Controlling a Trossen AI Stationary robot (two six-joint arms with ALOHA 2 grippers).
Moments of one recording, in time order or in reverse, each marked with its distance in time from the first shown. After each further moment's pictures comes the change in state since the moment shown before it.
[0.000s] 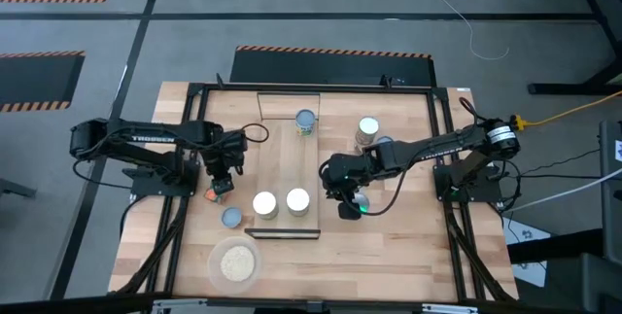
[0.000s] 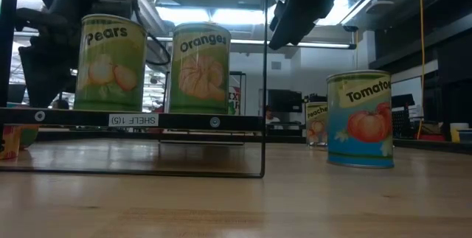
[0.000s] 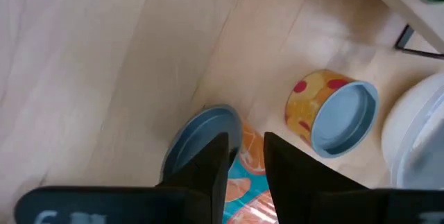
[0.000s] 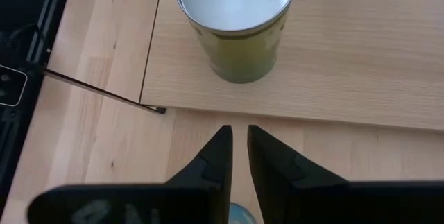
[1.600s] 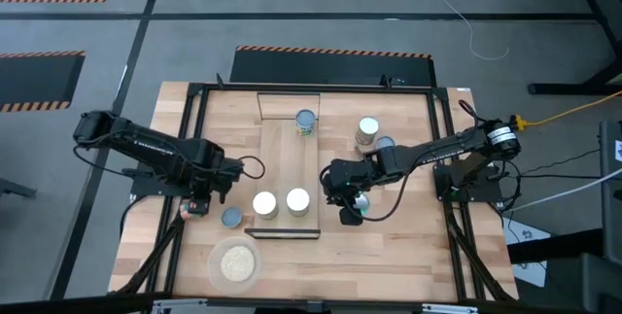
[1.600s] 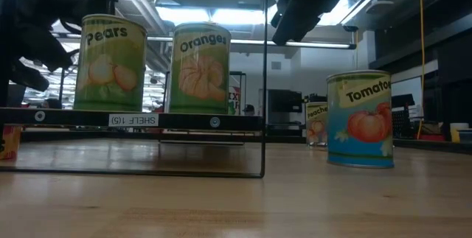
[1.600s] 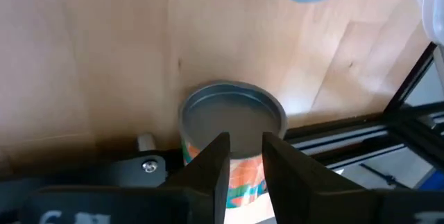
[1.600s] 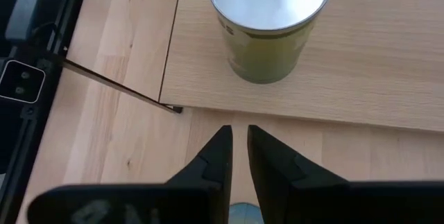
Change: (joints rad) left arm -0.346 0.035 0.000 -0.202 0.078 0.069; right arm 0.041 0.001 0.000 0.007 0.001 0.026
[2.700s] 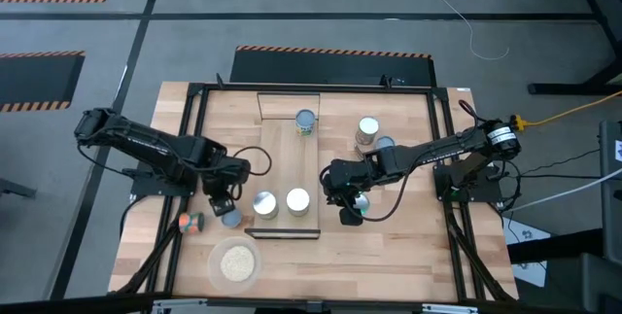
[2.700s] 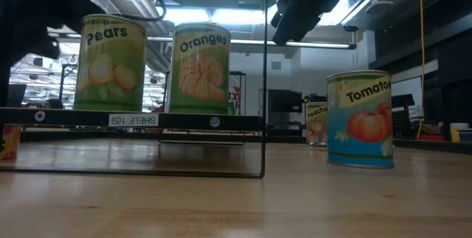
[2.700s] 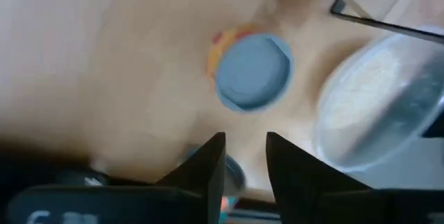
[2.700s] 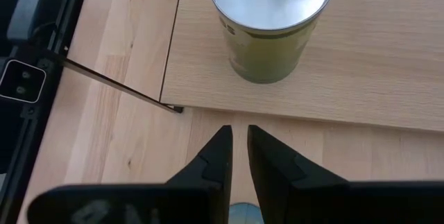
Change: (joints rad) left arm -0.070 0.004 0.201 0.103 -0.099 -0.583; right arm 0.000 0.000 0.000 0.000 0.000 0.000
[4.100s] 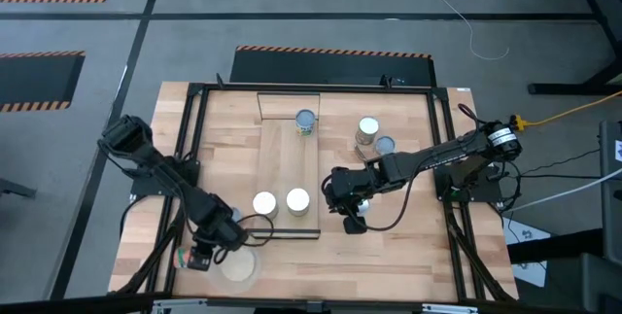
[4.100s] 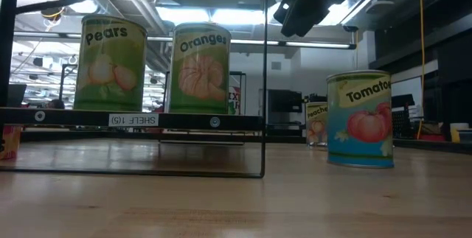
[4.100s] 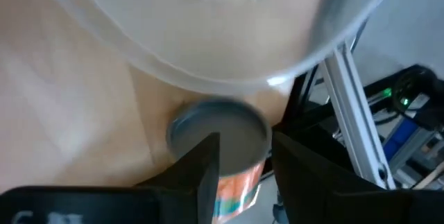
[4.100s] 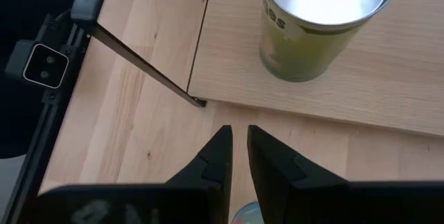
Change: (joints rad) left arm -0.505 0.357 -0.001 0.354 0.301 0.070; right arm 0.059 0.000 0.000 -0.001 0.002 -0.004
